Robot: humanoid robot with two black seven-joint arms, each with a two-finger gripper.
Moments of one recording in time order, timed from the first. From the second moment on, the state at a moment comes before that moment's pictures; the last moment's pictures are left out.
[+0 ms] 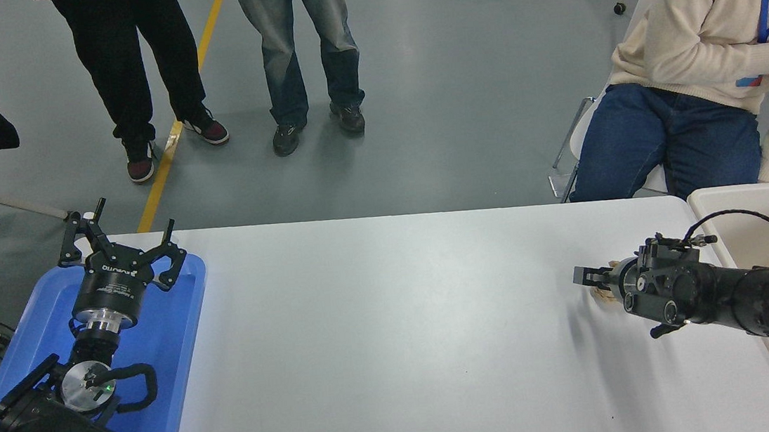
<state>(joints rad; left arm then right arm) -0.60 0.23 -0.93 -0.31 -0.13 -0.76 -0.36 1.00 -0.16 -0.88 0.52 -0.33 -0.04 -0.18</state>
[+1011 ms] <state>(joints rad) -0.60 0.23 -0.93 -0.31 -0.13 -0.76 -0.36 0.97 -0.18 -0.77 0.57 -0.24 -0.08 -0.18</state>
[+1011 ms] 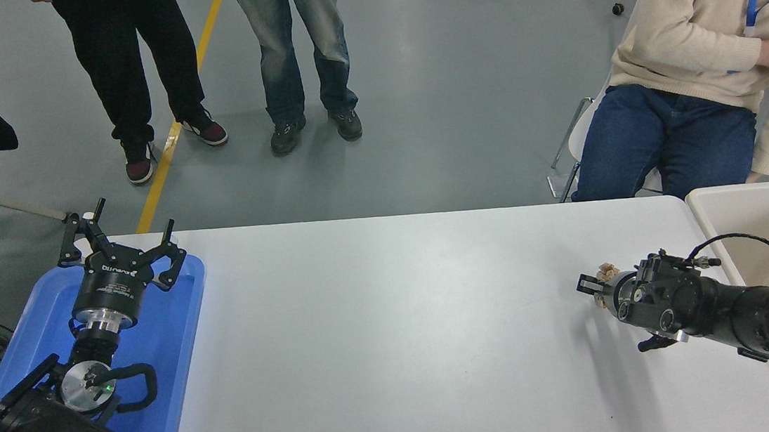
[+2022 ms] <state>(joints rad) -0.60 0.23 -0.93 -0.31 -0.13 -0.76 -0.36 1.62 -0.43 -1.07 1.33 -0.23 0.25 -0.18</state>
